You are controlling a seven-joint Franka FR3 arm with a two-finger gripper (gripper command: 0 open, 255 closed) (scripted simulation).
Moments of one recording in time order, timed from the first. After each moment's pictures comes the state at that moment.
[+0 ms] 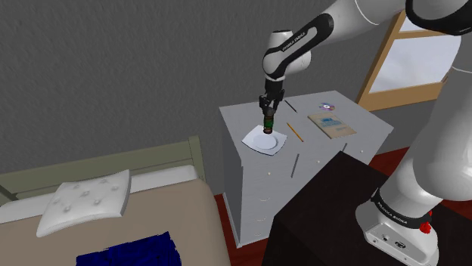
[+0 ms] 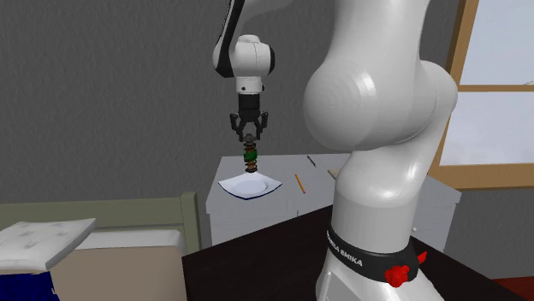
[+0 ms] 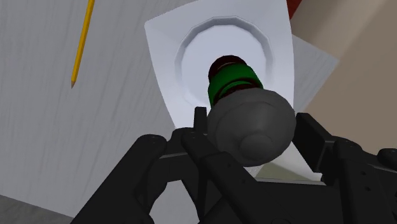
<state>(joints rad) 0.12 0.20 -0.23 -2.14 0.07 2.33 -0.10</state>
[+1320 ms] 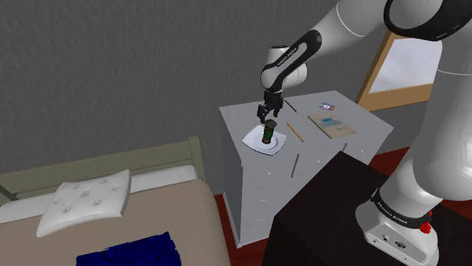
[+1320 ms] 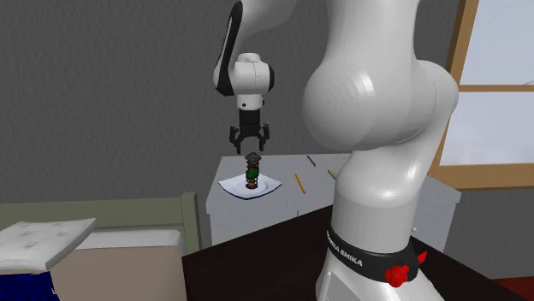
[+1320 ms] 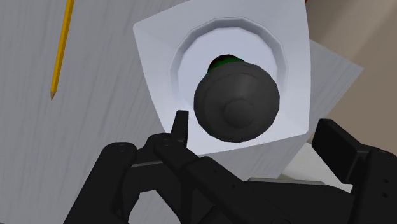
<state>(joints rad) 0.11 0.29 -0.22 -2.16 0.10 2.45 -0.13</state>
